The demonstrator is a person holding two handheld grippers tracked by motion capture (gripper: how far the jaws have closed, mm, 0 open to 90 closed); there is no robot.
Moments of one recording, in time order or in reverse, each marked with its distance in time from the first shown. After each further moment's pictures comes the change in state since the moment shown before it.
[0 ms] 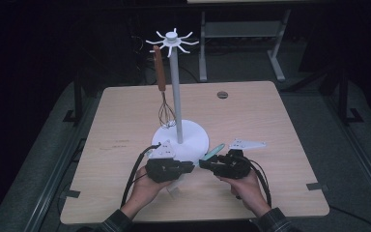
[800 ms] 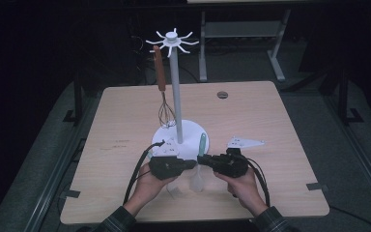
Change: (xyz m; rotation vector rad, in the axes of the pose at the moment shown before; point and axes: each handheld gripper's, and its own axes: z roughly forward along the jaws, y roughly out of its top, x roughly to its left) left arm 0.003 0.007 0.005 0.001 -0.004 0.032; right arm 0.008 0.007 0.004 -0.036 0.050 -0.023
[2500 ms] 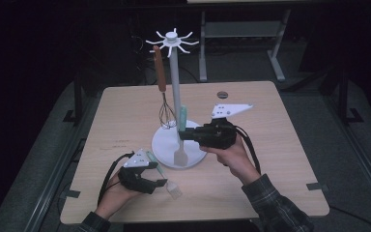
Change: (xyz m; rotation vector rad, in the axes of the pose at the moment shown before) left arm 0.024 -0.065 -0.059 0.129 0.135 -0.037; right arm 0.034 0.104 0.015 -0.010 0.177 -0.271
